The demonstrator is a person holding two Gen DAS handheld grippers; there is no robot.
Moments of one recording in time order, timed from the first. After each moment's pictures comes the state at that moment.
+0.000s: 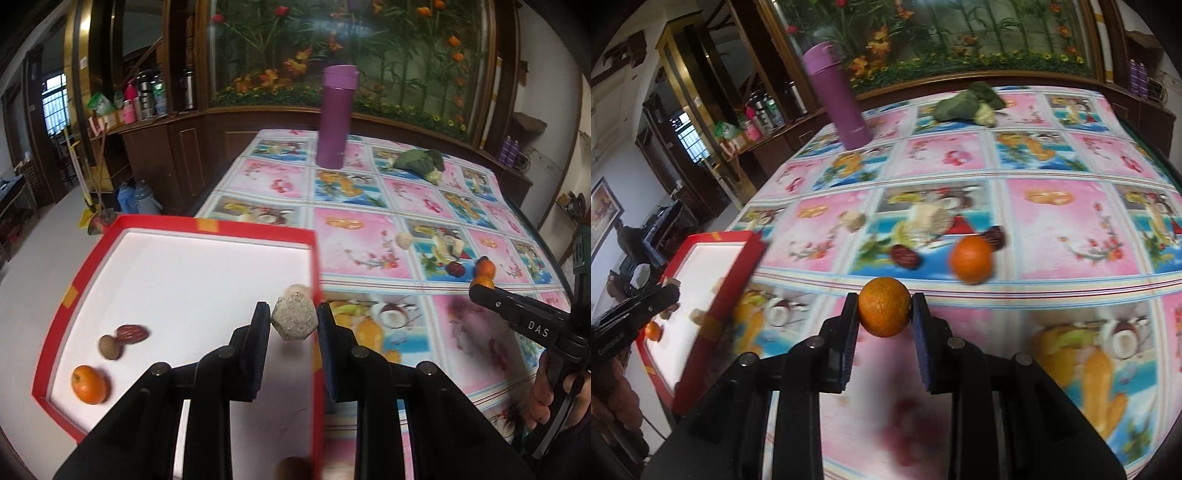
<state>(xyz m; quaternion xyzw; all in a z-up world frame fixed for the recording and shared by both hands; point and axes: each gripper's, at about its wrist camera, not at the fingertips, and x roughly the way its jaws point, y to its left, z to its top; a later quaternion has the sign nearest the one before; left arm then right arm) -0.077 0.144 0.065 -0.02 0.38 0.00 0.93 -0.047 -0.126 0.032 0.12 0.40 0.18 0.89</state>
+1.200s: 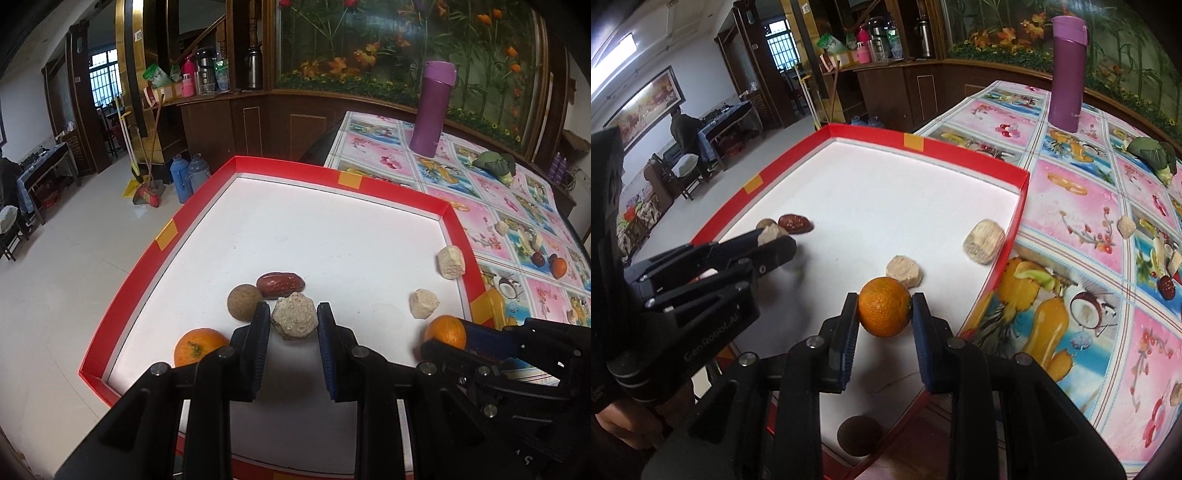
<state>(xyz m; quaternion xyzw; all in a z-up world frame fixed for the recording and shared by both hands) -0.095 0.244 0.026 -0.04 0.39 0.09 0.92 -0.096 0.118 0.035 -0.04 0.43 0.32 0.84</state>
